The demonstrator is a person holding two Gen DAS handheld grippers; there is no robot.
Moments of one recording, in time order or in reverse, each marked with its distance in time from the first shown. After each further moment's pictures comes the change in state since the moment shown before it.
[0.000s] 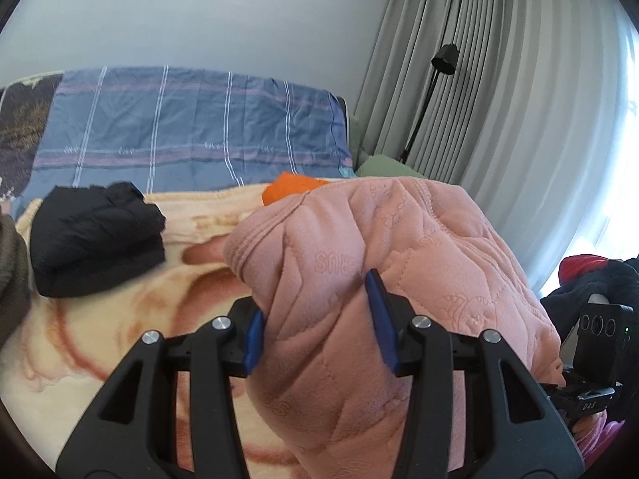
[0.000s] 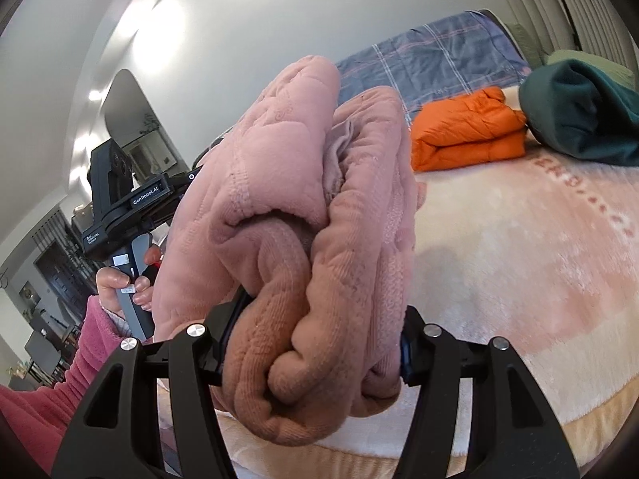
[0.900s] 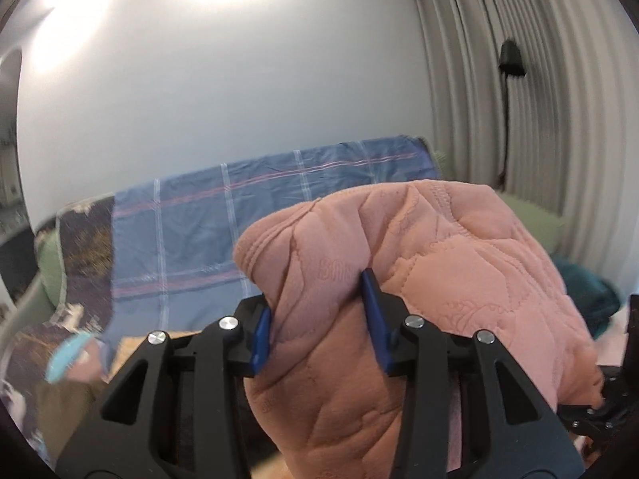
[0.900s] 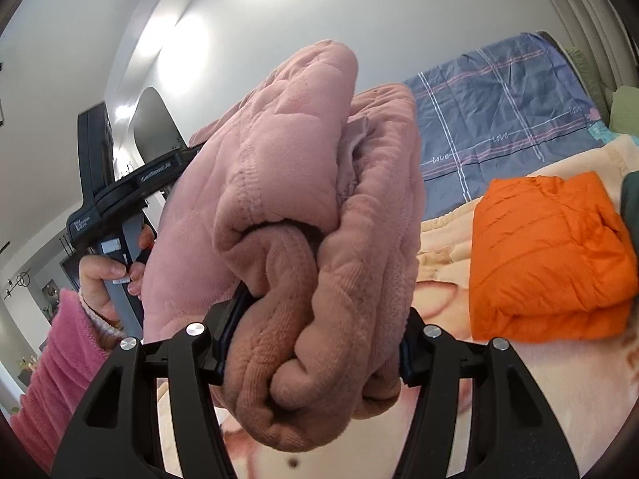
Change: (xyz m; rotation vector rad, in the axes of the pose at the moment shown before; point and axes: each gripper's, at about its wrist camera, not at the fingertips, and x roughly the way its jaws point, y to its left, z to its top) left arm 0.093 0.031 0.201 0.257 -0.113 0.409; right arm 0.179 -0.049 0.198 -0.048 -0.071 0.146
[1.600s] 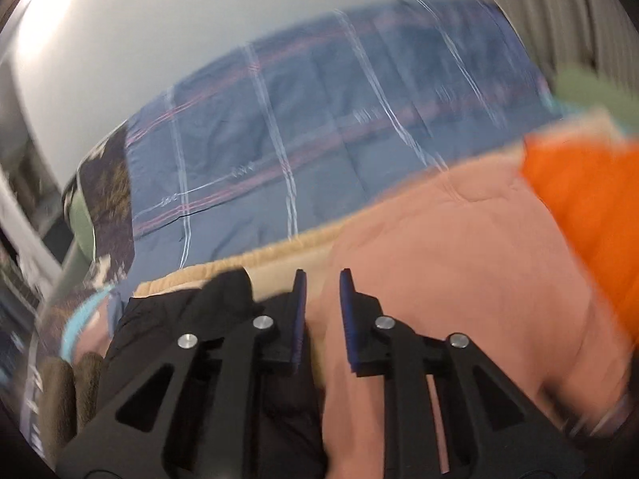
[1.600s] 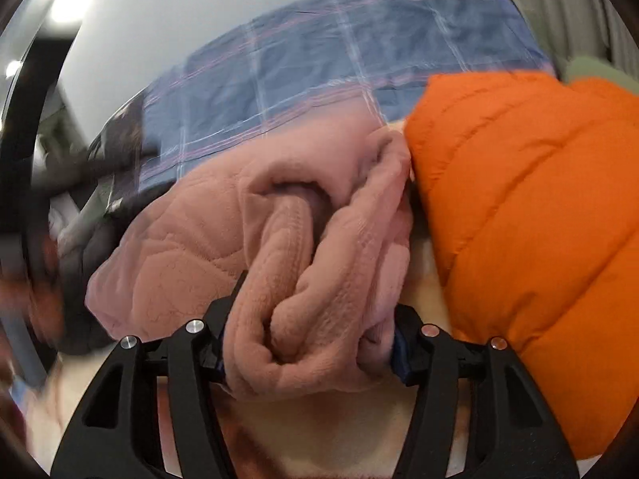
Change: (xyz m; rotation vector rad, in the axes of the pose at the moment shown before) left arm 0.251 0.008 -0.128 0.136 0.382 0.233; right arm 0.213 -0.115 -0.053 0.065 0.164 -0.430
